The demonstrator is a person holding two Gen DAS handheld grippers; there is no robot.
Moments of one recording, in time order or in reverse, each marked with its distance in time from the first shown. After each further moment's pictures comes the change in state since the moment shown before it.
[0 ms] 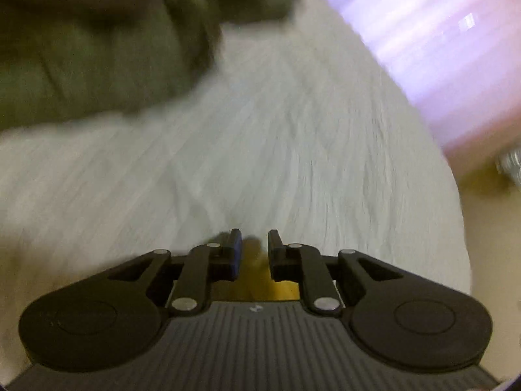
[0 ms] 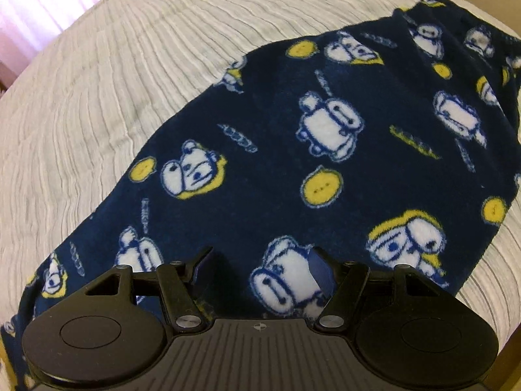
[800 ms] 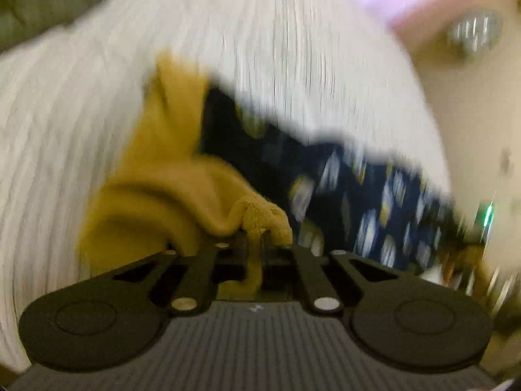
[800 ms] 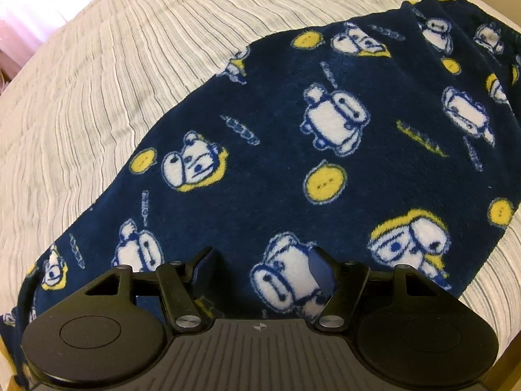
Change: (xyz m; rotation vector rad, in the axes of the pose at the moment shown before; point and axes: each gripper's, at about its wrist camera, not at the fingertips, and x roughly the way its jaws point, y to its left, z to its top) left arm -0.020 -0.081 -0.079 0.217 0.278 -0.178; right arm 0.003 -0.003 0.002 -0.022 0.037 0.021
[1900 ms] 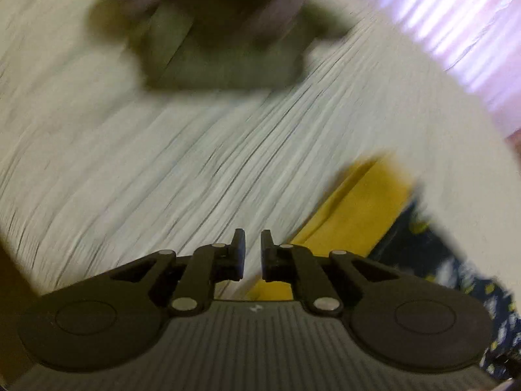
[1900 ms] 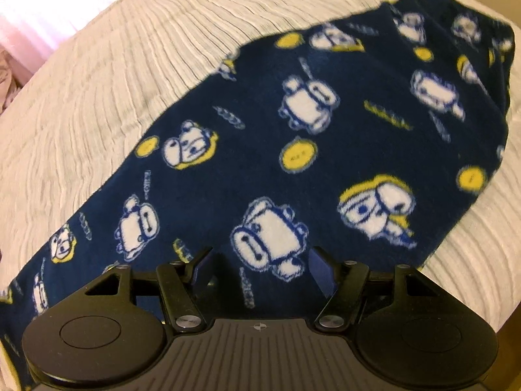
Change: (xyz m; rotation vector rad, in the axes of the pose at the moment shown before) left arm -0.010 0.001 0.006 -0.173 -0.317 0.440; right arm -0.031 -0.024 -0.028 -0.027 -0.048 0.044
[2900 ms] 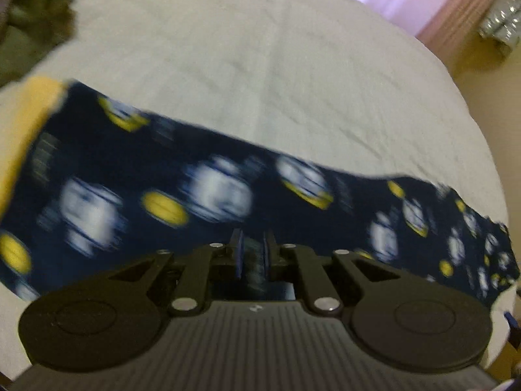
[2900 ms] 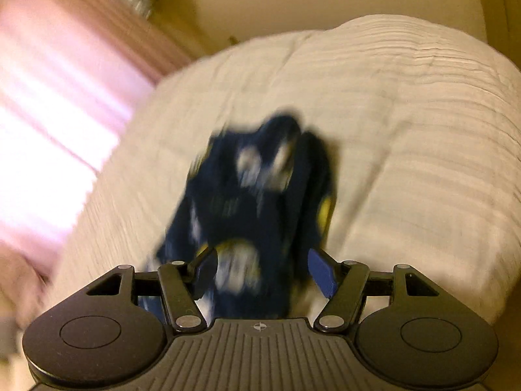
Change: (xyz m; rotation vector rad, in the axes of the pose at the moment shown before) left arm 0.090 -0.316 -0.105 0.269 0.158 -0.139; right arm -0.054 -0.306 0.107 0.515 -0.392 0.222
